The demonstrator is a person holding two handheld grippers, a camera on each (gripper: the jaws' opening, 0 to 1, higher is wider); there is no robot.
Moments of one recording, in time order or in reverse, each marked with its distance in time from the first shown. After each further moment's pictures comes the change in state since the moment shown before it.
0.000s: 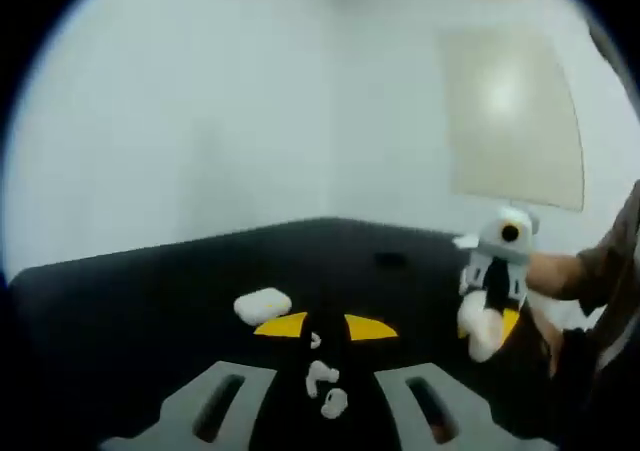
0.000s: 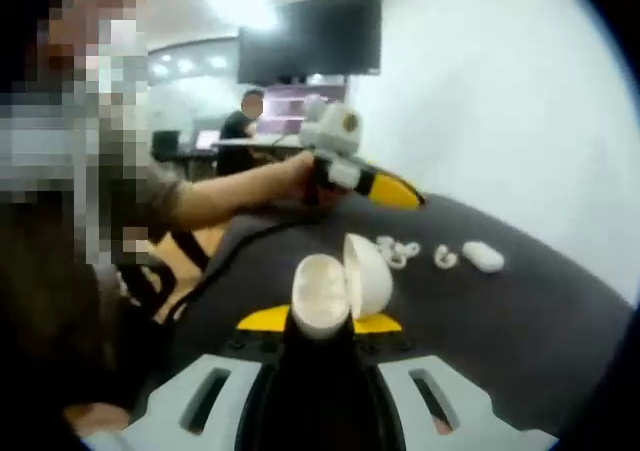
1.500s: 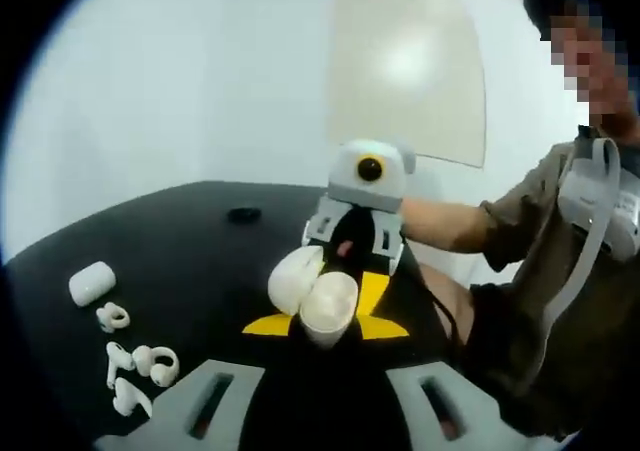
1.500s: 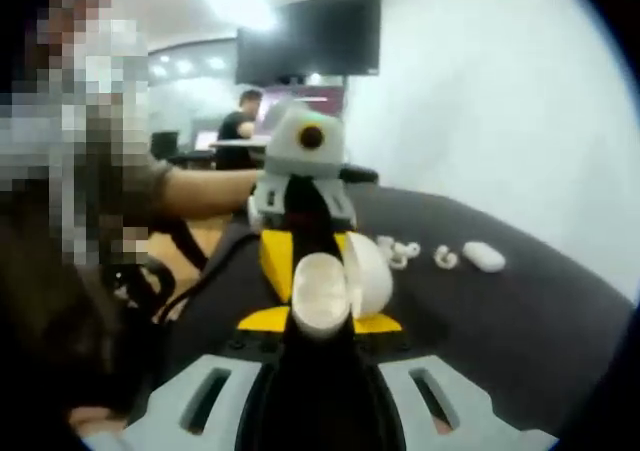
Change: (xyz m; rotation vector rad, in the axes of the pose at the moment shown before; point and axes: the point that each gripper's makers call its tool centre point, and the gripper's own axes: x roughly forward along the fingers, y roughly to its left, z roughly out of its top) left arm -0.003 -0.143 -0.046 0.088 0.141 -0.513; right arm 0.006 0.000 0.000 0.012 -0.004 0.000
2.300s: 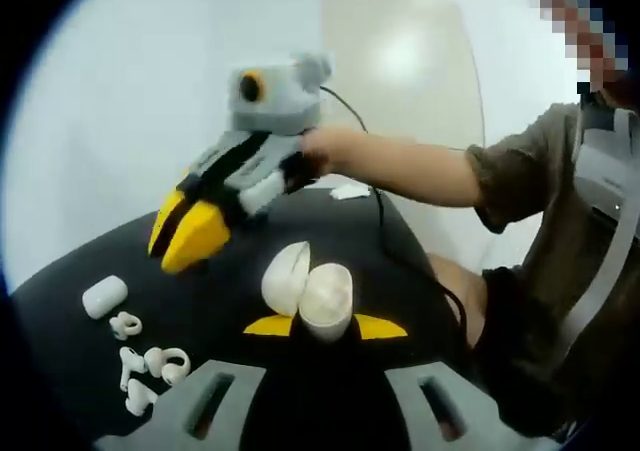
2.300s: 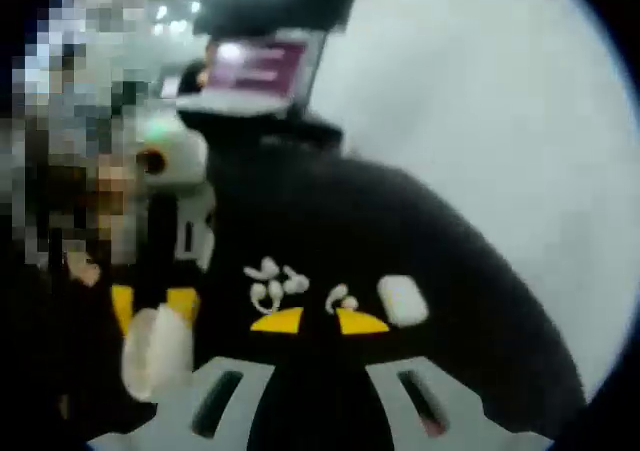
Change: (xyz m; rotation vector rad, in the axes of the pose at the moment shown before) left arm 0.005 0.004 0.000 0.087 -0.011 0.048; right arm 0.045 -0.118 0.025 -0.138 0.356 -0.106
